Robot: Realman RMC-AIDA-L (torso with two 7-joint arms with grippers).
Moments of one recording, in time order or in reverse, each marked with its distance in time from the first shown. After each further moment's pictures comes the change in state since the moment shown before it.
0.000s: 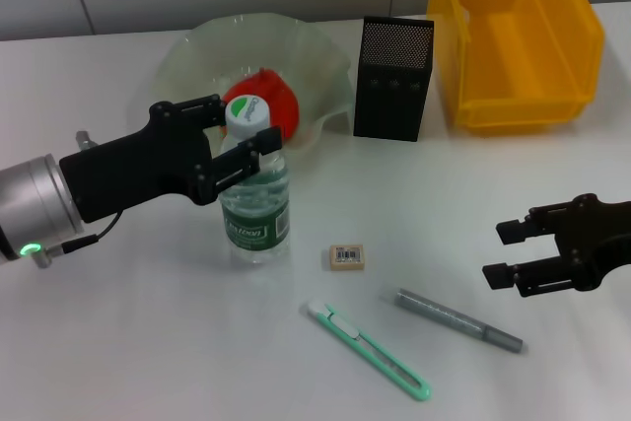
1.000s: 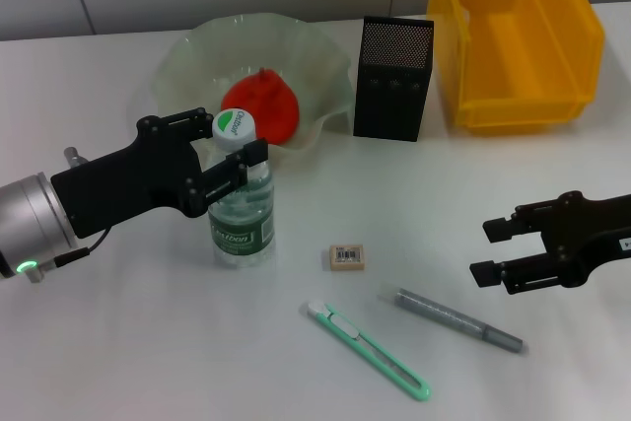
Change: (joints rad) left arm 0.034 -0.005 -0.001 -0.011 -0.006 -0.022 0.078; right arm 0.029 0.000 -0.005 0.039 0.000 0.009 -0.006
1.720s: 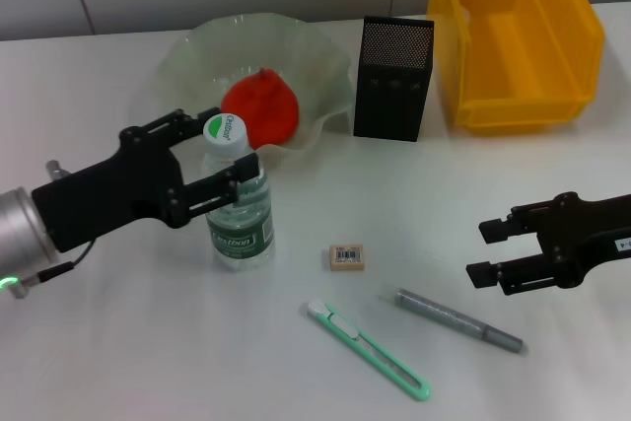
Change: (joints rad) left arm 0.034 0.007 -0.011 -0.003 -0.009 0.023 -0.010; right arm 0.008 0.000 0.000 0.021 0.000 0.005 -0.011
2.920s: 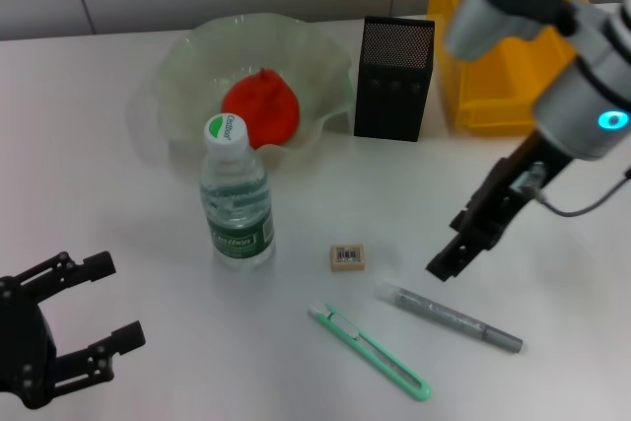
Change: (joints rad) left arm 0.306 0.074 -0.113 0.153 0.174 0.337 -0.032; right arm 0.403 -0.001 -0.408 -0.121 -0.395 -0.092 0.681
